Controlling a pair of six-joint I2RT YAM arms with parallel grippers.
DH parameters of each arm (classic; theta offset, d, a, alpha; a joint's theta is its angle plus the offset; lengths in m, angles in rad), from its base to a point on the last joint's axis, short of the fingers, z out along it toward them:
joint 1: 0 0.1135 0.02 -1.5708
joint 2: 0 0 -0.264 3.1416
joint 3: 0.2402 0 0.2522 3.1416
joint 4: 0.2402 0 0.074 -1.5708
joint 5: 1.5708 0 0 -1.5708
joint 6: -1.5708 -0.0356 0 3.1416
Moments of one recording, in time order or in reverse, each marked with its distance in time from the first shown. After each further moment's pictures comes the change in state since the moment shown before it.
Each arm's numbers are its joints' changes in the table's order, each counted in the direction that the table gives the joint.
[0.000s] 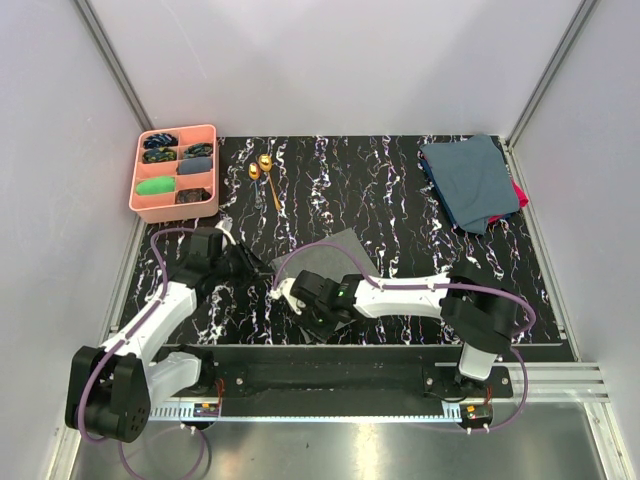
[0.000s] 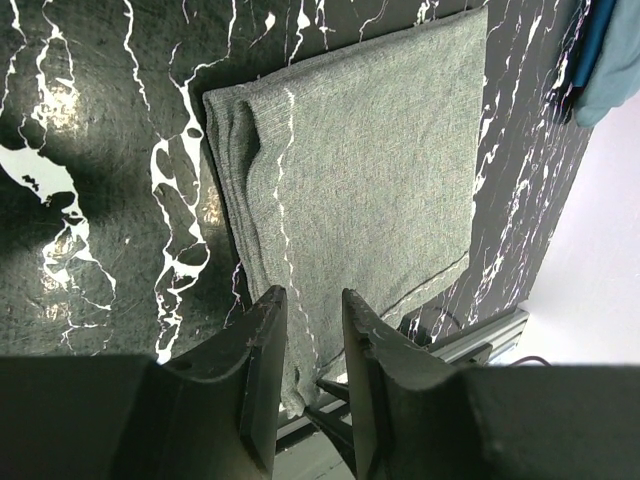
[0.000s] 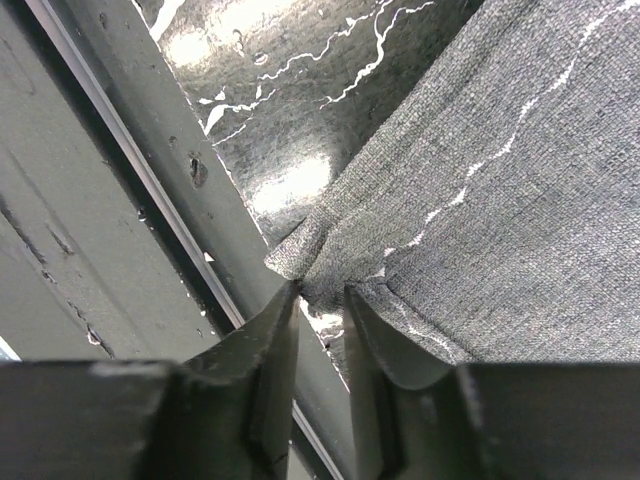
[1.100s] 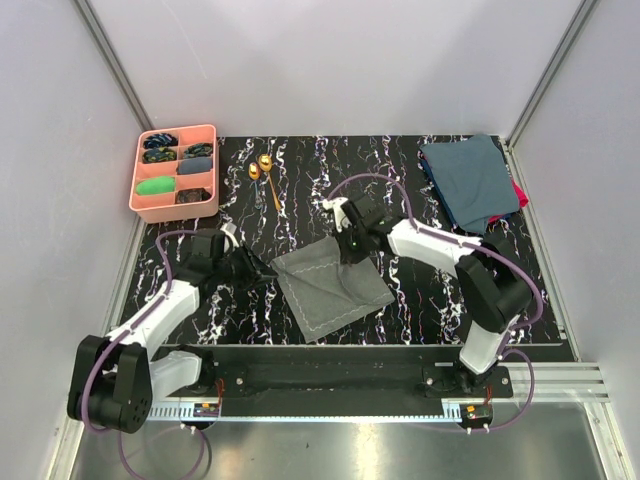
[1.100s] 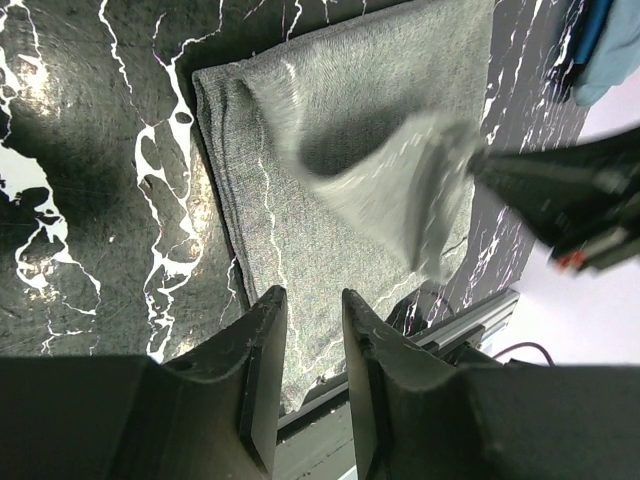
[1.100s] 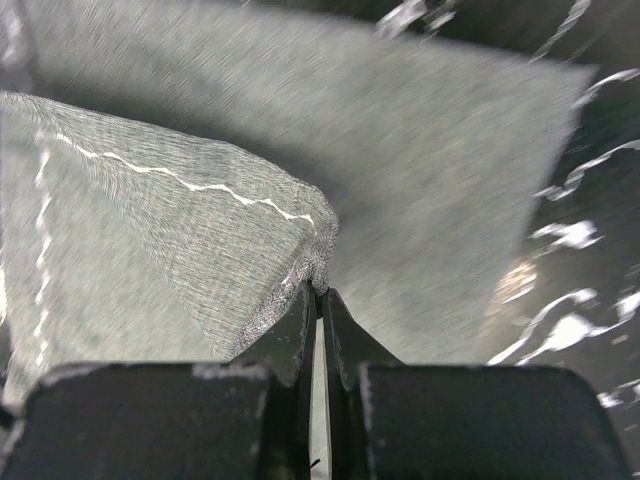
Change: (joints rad) left arm 0.004 0.046 -0.027 -0.053 0.059 0.006; right arm -0.497 0.002 0.106 -0.004 0.010 0.053
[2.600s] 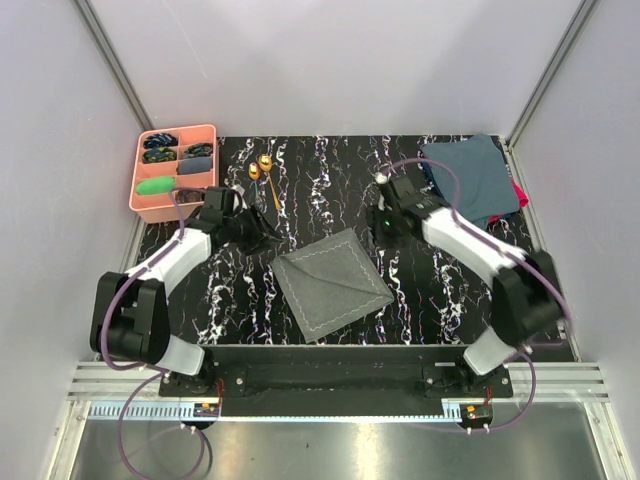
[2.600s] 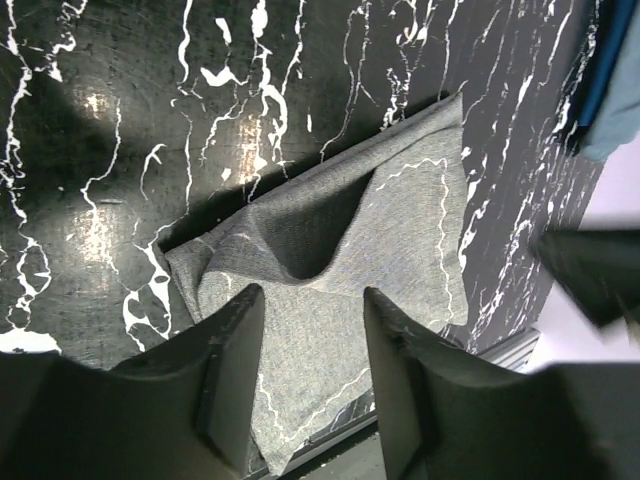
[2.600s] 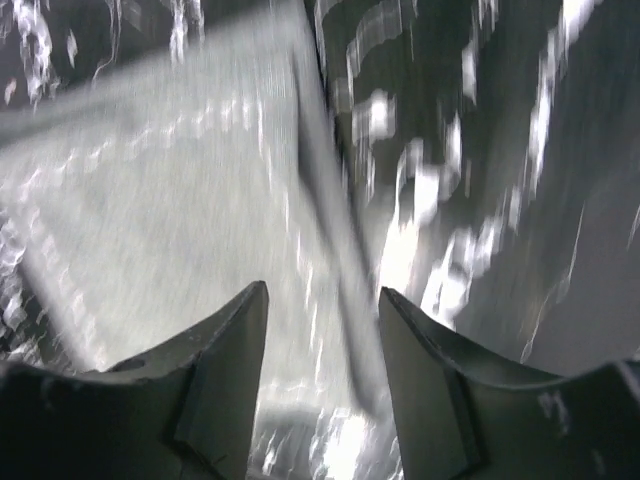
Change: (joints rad) left arm 0.009 0.356 0.391 0.091 -0.053 -0.106; right arm -0.198 -0.068 0.088 0.192 0.079 -0.270
